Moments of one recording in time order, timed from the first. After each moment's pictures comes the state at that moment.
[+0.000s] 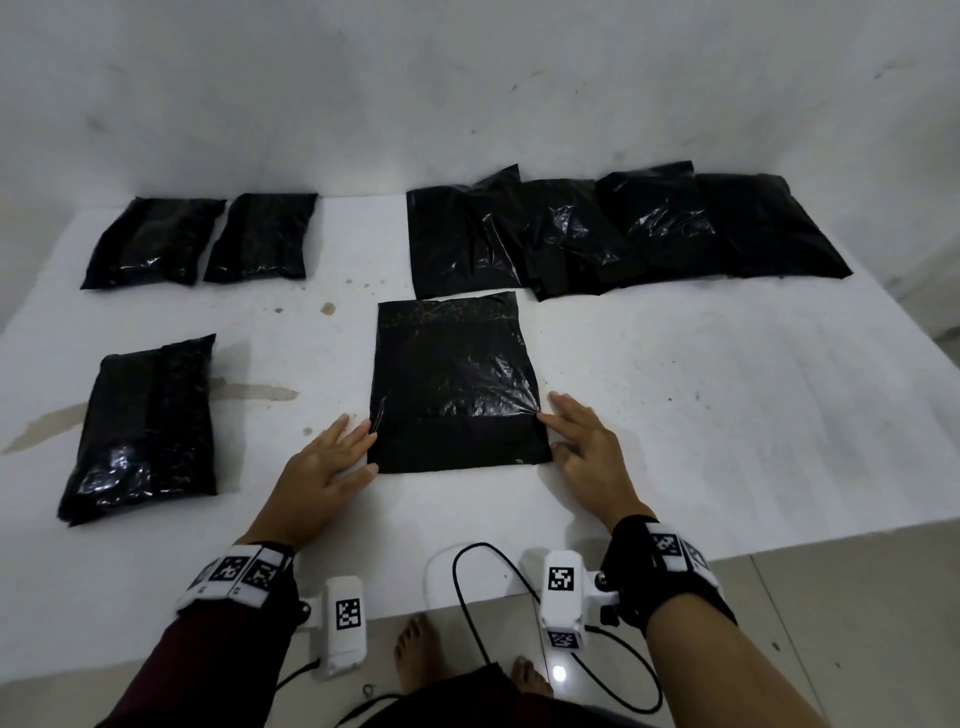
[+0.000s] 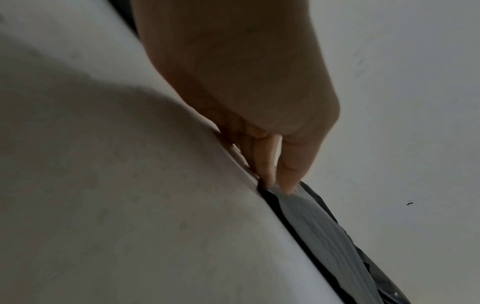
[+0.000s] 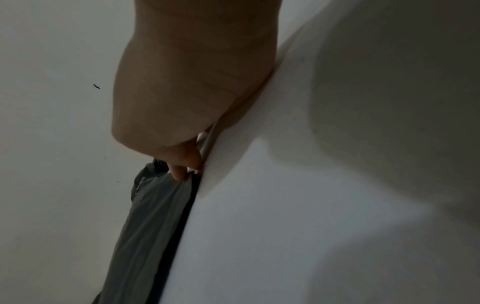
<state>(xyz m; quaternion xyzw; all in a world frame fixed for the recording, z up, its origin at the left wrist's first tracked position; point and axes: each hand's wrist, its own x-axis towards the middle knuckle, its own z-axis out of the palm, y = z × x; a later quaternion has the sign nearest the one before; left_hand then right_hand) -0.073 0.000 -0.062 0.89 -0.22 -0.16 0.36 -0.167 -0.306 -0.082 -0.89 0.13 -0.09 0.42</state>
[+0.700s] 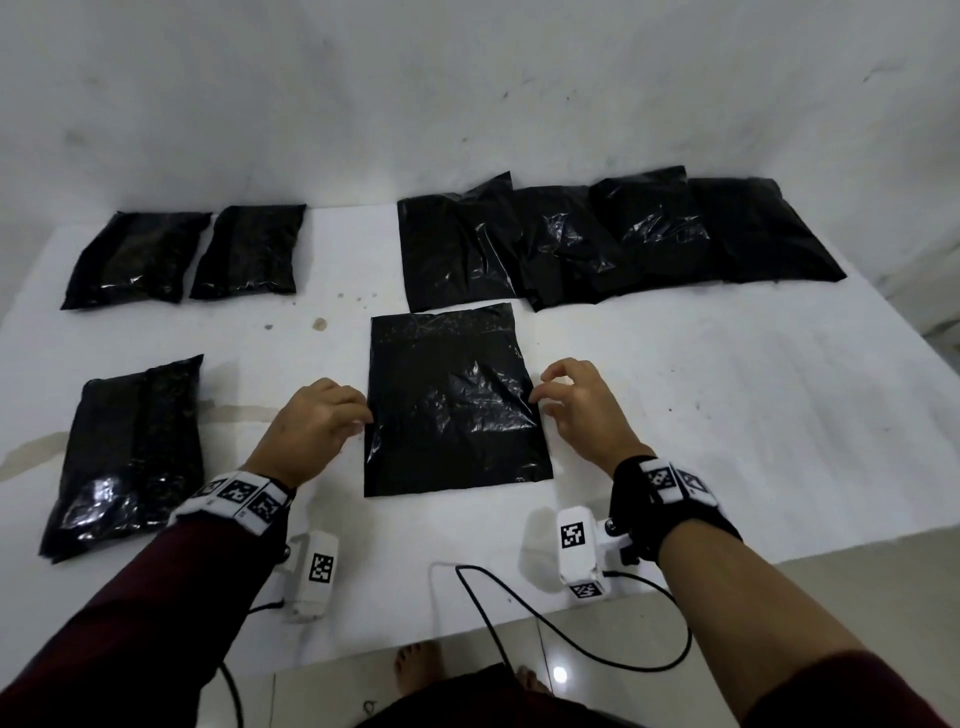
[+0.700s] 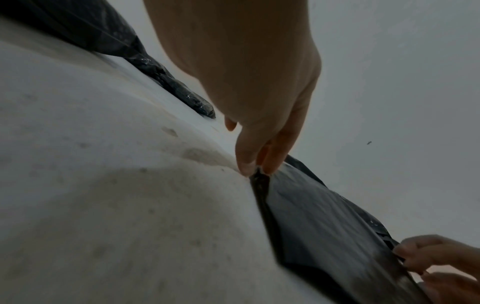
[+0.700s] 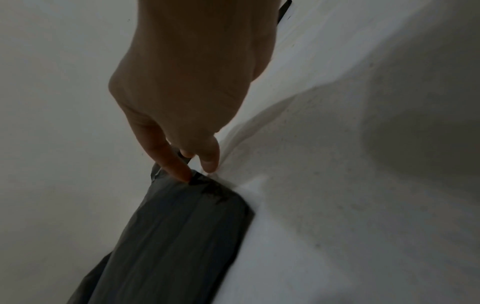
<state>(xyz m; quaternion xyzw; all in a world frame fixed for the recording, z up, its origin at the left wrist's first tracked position) 0.007 -0.017 -0.048 0.86 -0.47 0.05 0.19 -0.112 -0.336 -0.063 -0.96 -0.01 -0.17 0.23</state>
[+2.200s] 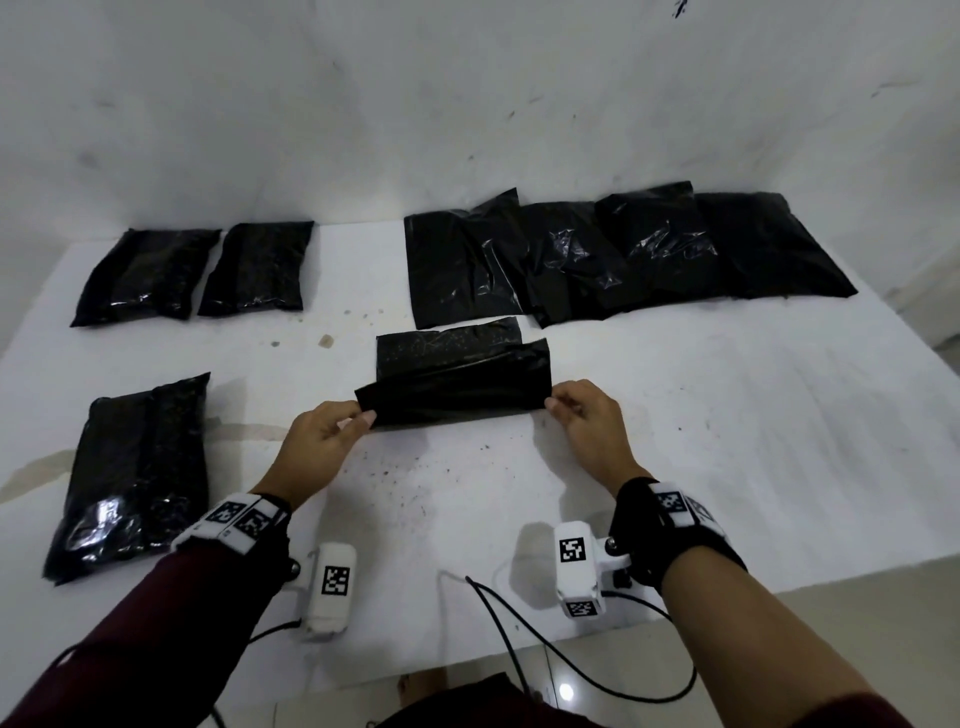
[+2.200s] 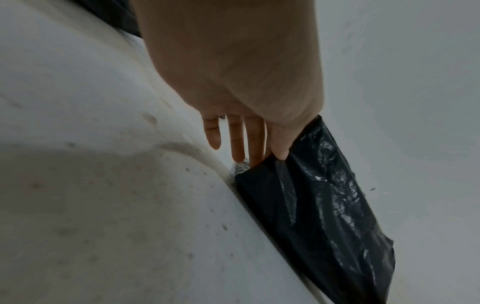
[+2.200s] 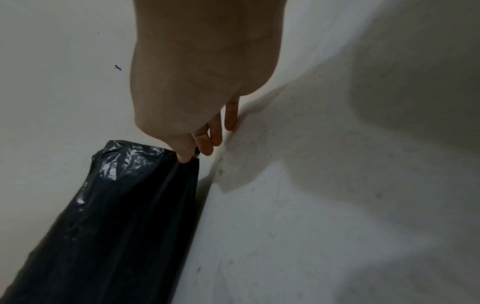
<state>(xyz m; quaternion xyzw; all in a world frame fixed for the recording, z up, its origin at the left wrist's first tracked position) -0.006 -0.033 -0.039 0.87 -0.17 -0.09 0.45 -0.104 -0.323 -0.053 -0.86 0.19 -0.13 0.47</state>
